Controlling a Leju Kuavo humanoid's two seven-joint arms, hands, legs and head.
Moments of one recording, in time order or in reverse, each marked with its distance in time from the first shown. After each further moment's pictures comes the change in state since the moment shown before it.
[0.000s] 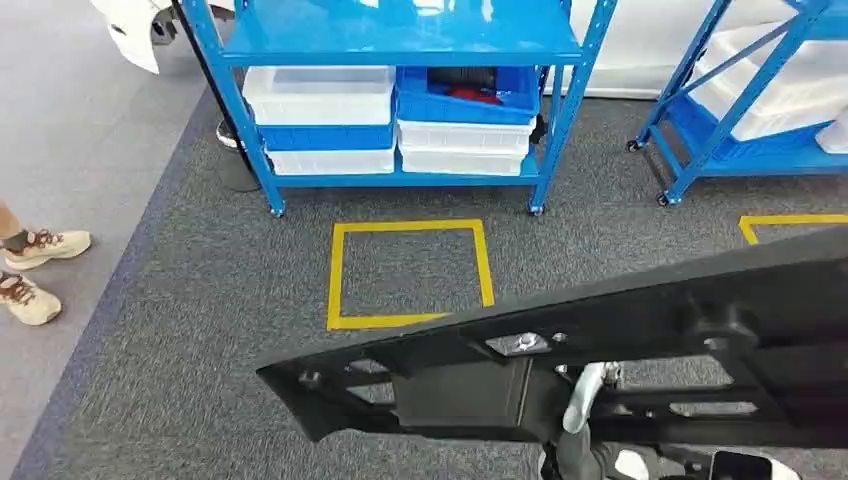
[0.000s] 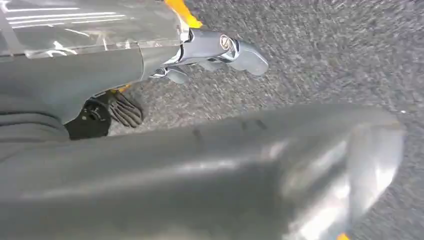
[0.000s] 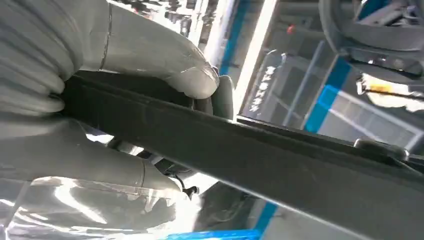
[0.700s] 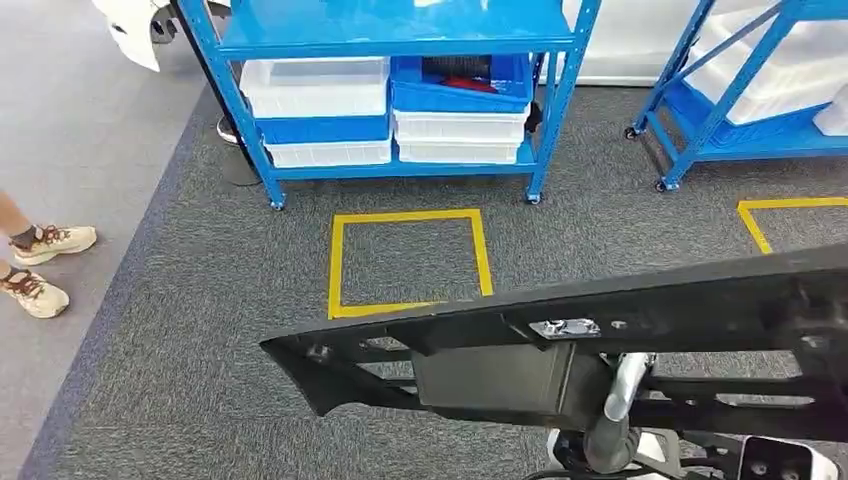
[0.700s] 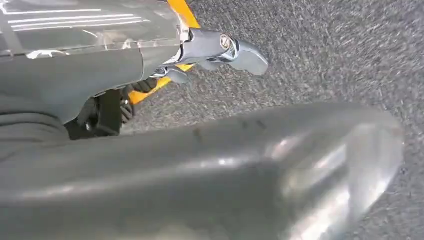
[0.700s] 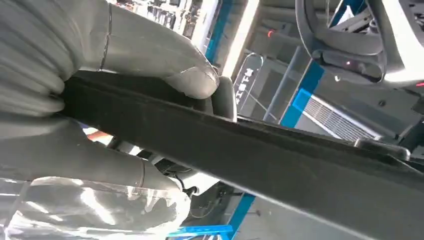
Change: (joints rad) left arm 0.013 0.002 0.056 -0.001 0.000 0.012 -0.003; right arm -0.047 -0.007 -0.037 -0.021 -0.043 0.045 0.000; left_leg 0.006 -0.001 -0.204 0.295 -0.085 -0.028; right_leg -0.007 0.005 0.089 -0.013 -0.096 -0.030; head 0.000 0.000
